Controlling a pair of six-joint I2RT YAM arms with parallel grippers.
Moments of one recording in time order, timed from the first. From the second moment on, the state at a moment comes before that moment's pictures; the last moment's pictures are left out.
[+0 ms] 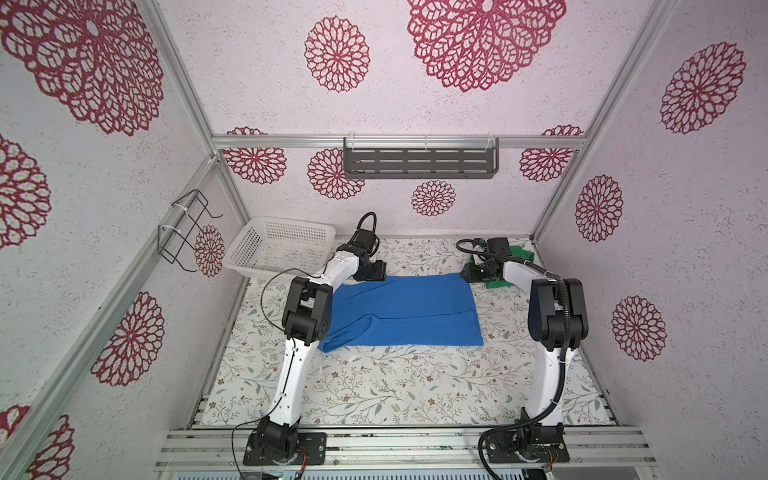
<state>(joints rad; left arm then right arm) -0.35 2.46 2.08 -0.67 0.15 -0.28 0.06 2.16 1.57 -0.38 -0.28 0.00</state>
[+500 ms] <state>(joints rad) -0.34 2.52 2.12 -0.62 0.20 -0.33 0.05 2.25 1.66 -0.39 -0.30 0.03</state>
